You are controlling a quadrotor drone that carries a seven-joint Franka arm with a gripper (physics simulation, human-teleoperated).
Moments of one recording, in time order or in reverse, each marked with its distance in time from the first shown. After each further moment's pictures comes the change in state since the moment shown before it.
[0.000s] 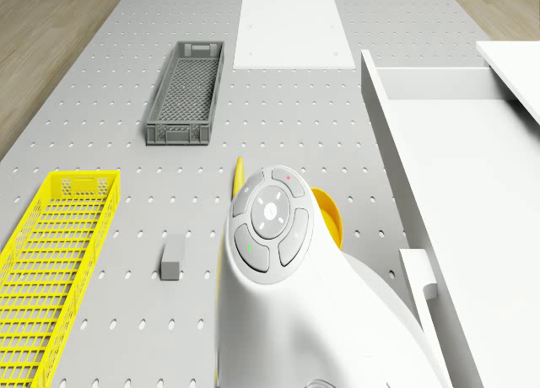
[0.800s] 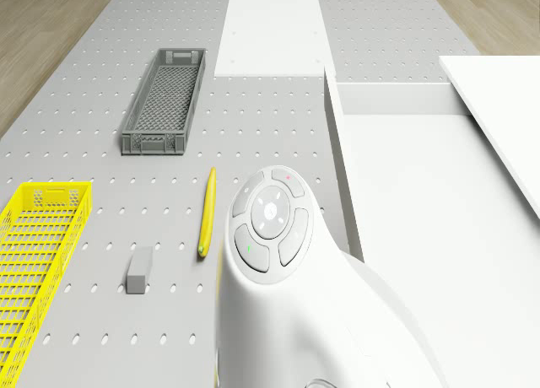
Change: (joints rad) arm -0.003 -0.010 0.001 0.001 0.004 0.009 0.002
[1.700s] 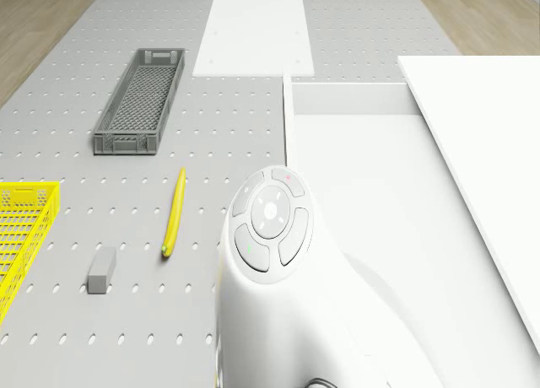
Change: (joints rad) arm -0.003 -0.008 0.001 0.001 0.004 0.008 0.002
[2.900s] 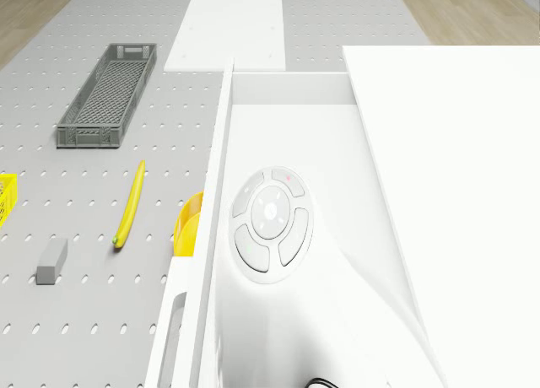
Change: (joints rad) arm -0.003 -0.008 0.001 0.001 0.003 0.008 0.002
